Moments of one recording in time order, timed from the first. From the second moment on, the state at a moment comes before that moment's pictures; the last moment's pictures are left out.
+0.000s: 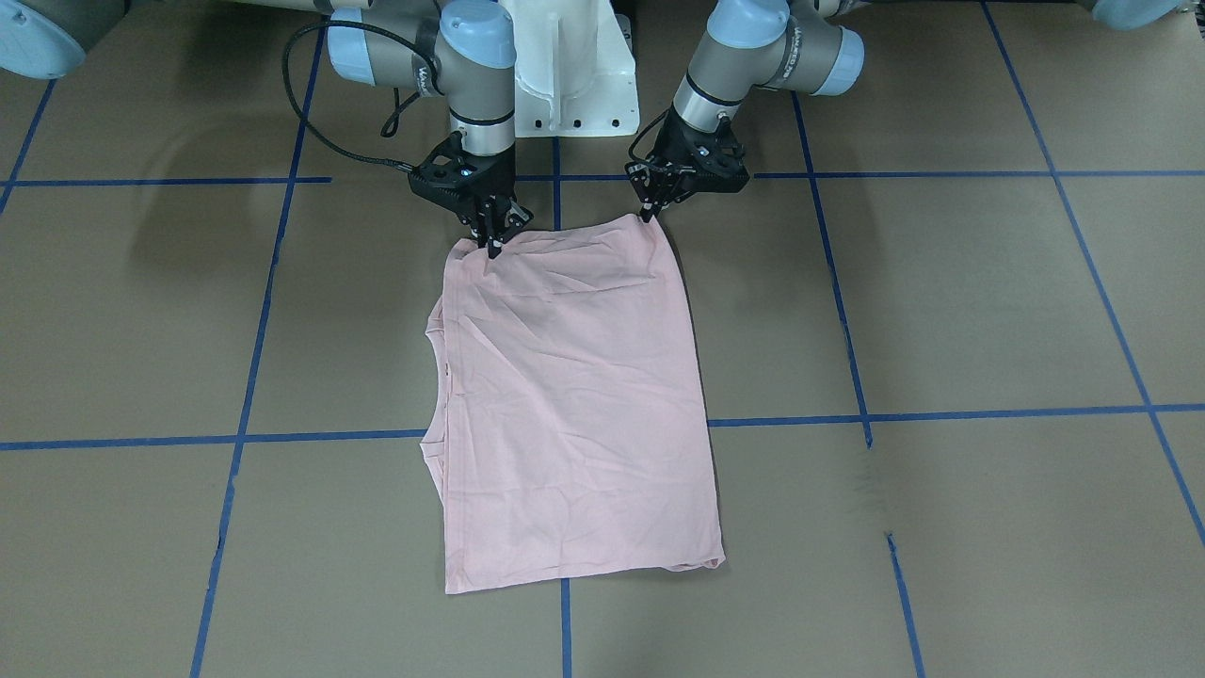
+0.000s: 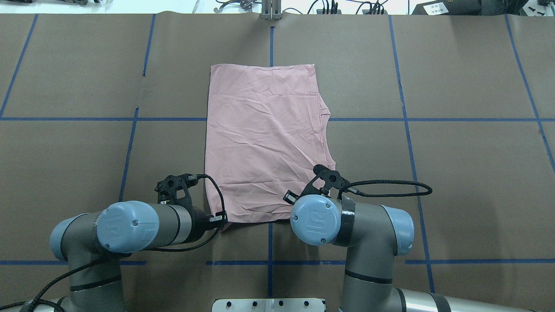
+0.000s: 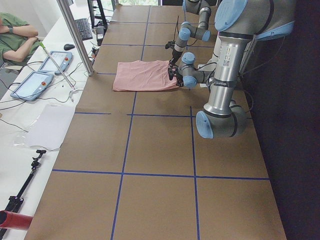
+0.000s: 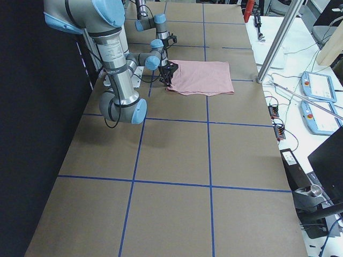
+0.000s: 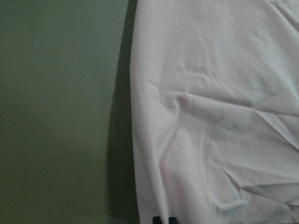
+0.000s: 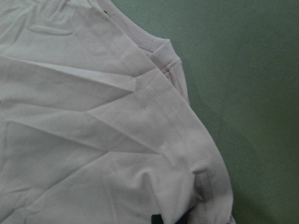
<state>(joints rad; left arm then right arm) -0.28 -1.89 -1.86 -2.05 -1.65 -1.63 0.26 -1.02 1.76 -1.58 1.48 1.98</state>
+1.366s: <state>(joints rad) -0.31 -1.95 -2.39 -1.48 -1.78 -1.59 0.27 -0.98 2.21 -2.01 1.55 1.96</state>
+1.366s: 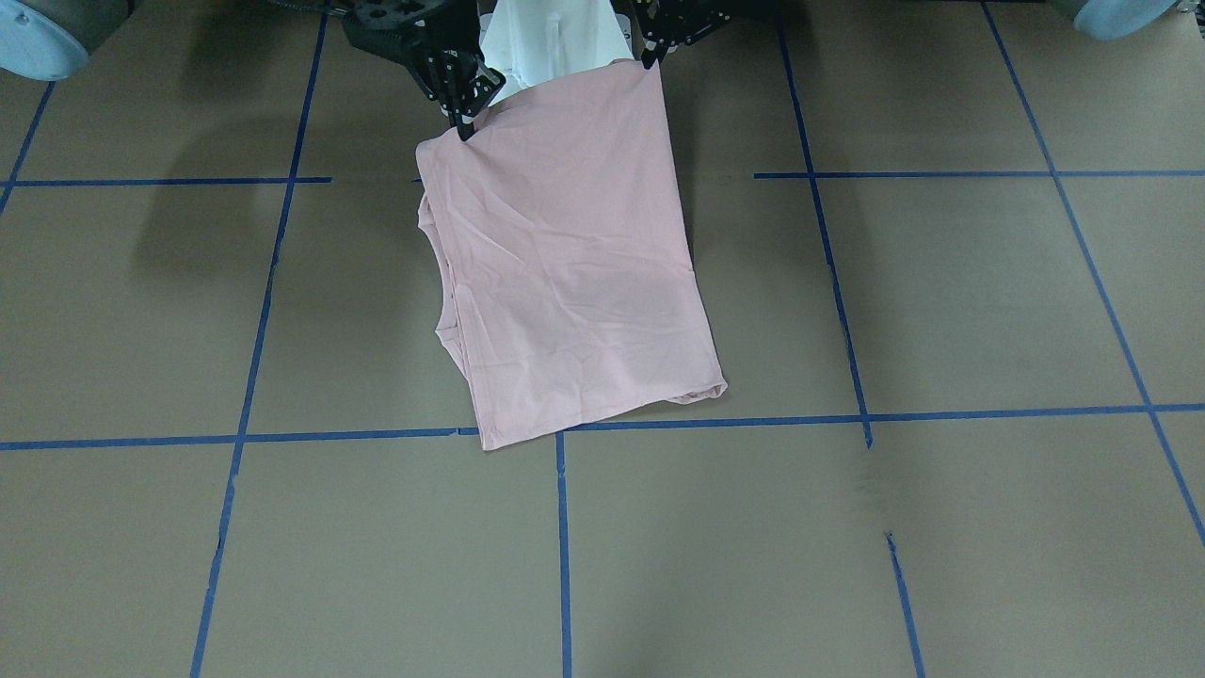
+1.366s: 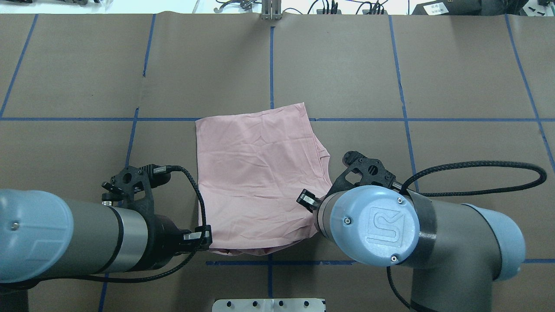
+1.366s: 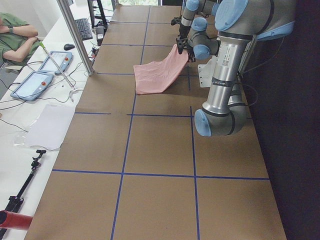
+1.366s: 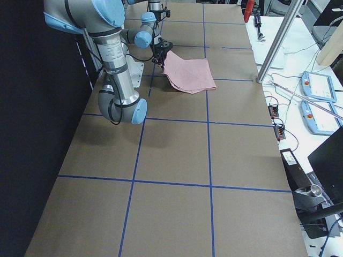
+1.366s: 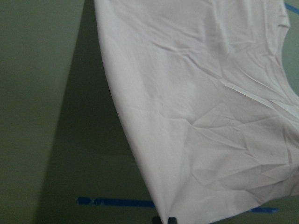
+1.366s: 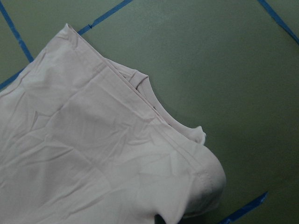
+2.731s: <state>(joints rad) -0.55 -2.01 -1.86 -1.79 -1.79 -1.35 0.46 -0.79 1.54 -1.52 1.55 1.81</state>
